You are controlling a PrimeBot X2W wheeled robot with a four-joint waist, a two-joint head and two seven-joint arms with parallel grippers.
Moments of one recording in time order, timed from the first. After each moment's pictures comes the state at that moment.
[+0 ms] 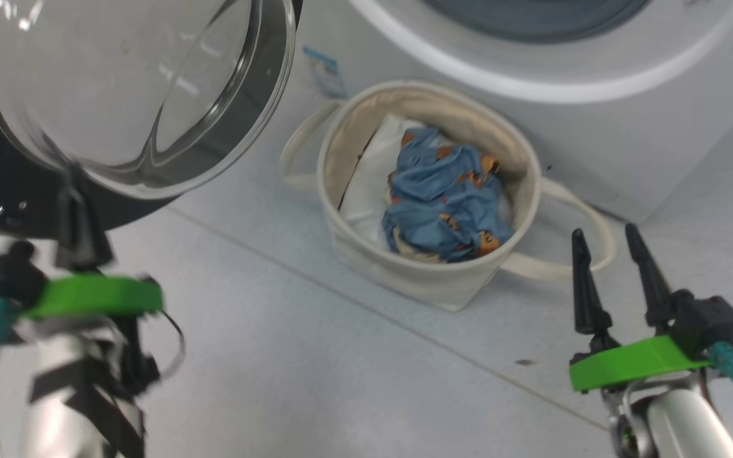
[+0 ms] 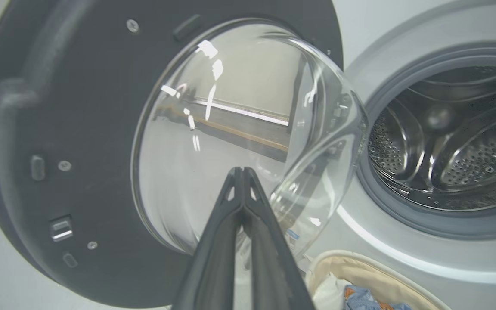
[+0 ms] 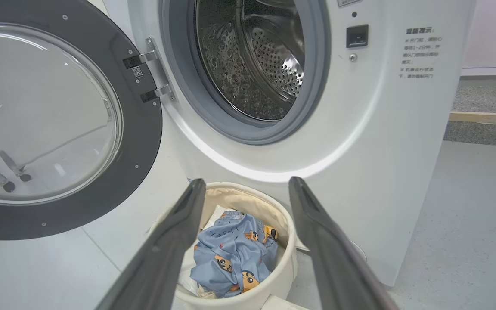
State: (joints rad) left arm -0.49 0.02 0.24 0.38 -0.17 0.01 -0.26; right arm -0.16 -0.16 0.14 0.11 0.23 0.13 -0.25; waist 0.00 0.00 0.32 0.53
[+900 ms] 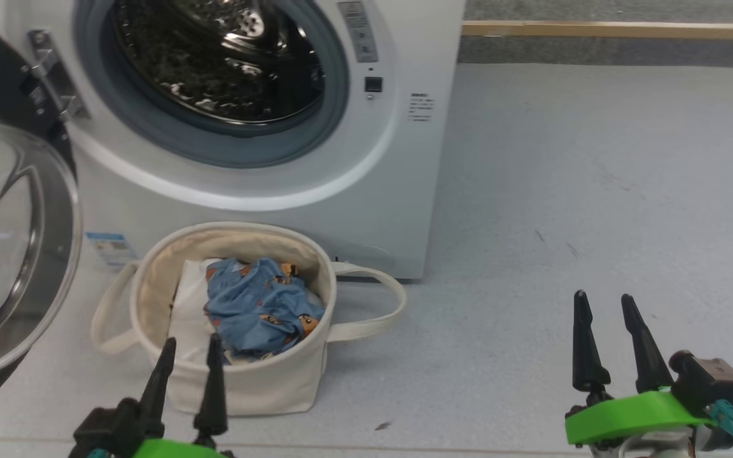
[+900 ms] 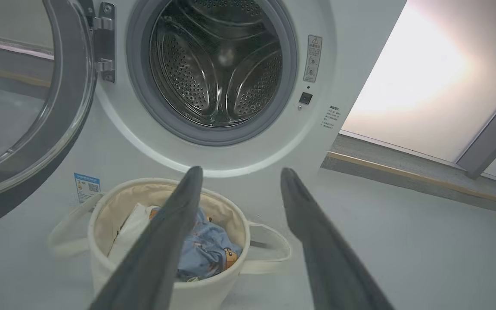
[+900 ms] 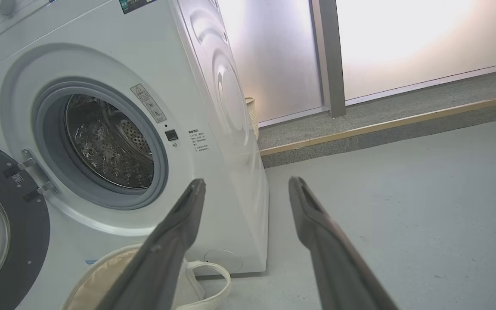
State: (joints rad) left arm -0.02 0.04 -0.04 0.24 -0.28 -0.01 -0.26; right arm 0.01 -0.05 0.09 0.10 0.32 0.13 -0.25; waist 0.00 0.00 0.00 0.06
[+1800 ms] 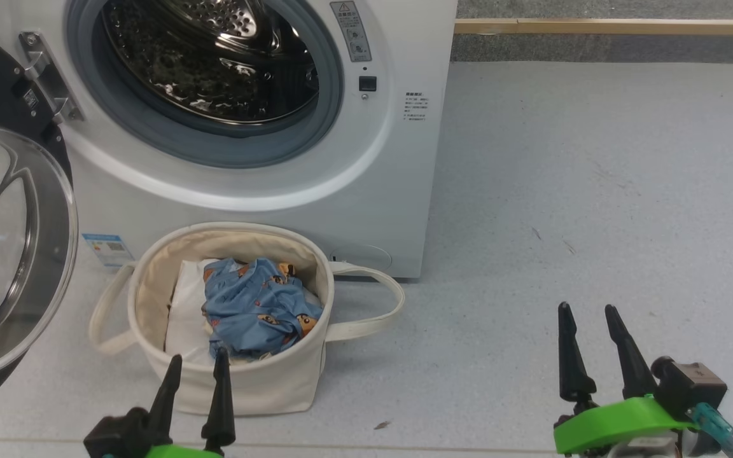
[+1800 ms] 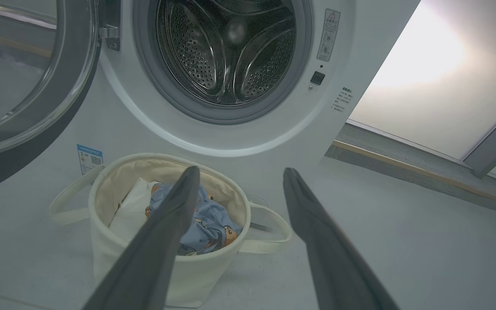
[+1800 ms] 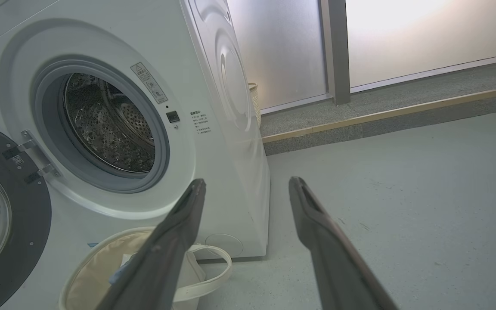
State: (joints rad) left arm -0.02 0.04 -0.08 0.29 -0.33 0.04 -0.26; right arm 0.00 -0.05 0.12 0.14 0.31 0.13 -0.25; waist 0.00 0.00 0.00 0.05
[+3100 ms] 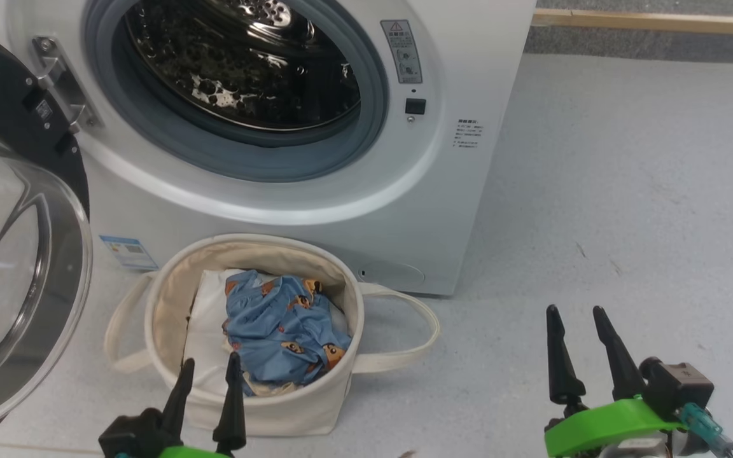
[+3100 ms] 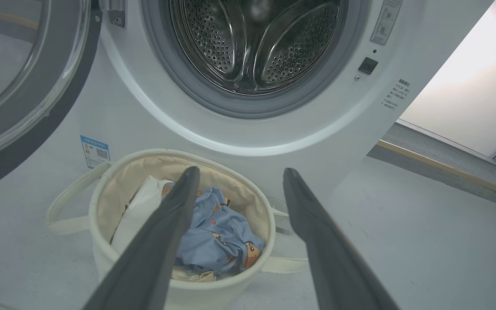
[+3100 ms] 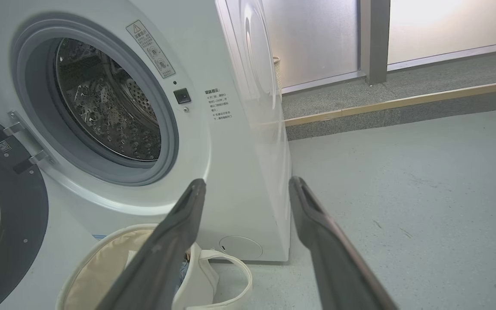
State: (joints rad) left arm -0.02 0.04 -0.11 0.32 -0.35 0.04 -0.26; right arm 0.00 -0.05 0.14 0.15 0.31 0.13 -0.25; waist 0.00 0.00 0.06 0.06
